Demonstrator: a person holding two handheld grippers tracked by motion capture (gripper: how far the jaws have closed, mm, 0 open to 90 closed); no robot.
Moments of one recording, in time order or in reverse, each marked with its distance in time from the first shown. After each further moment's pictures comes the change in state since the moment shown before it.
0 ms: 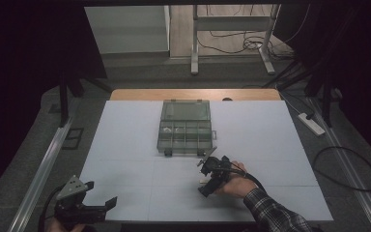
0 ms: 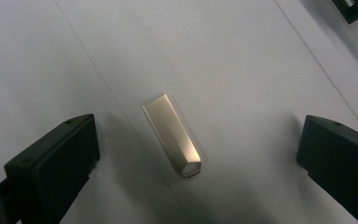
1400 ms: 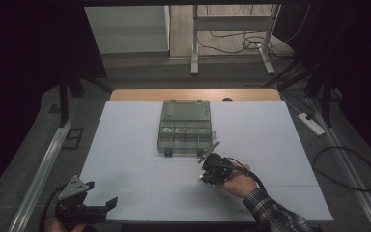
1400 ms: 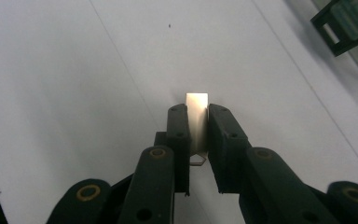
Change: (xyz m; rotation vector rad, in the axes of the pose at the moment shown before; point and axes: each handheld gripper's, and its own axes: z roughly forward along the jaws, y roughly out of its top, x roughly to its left) left arm -0.002 0.001 0.001 0.010 0.009 0.014; right arm -0.002 0.006 -0.024 -0.055 0.077 -0.030
